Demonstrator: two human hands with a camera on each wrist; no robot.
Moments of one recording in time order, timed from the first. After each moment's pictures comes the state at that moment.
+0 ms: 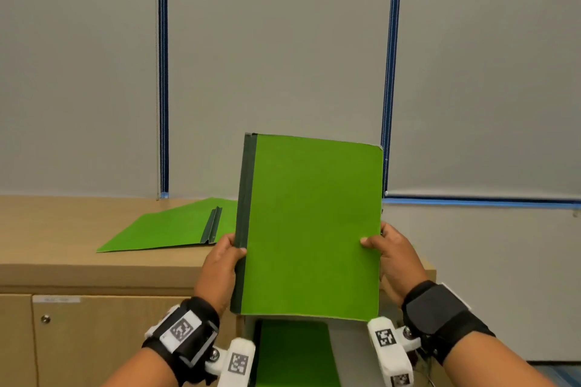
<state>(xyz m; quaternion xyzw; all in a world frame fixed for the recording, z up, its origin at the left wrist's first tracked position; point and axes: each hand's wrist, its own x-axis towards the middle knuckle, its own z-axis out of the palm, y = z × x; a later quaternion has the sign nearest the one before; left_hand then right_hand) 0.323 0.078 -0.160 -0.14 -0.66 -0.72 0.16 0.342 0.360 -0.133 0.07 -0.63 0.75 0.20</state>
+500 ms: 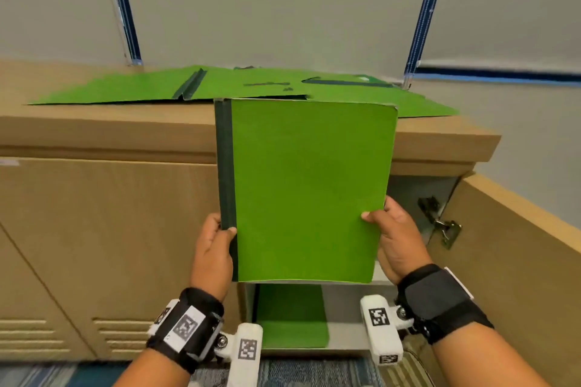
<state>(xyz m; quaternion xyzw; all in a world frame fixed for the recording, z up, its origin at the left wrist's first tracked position) 0.295 0.088 -0.383 -0.05 -0.65 -0.74 0.17 0.301 0.355 -0.347 -0.01 -0.60 0.79 0.12</state>
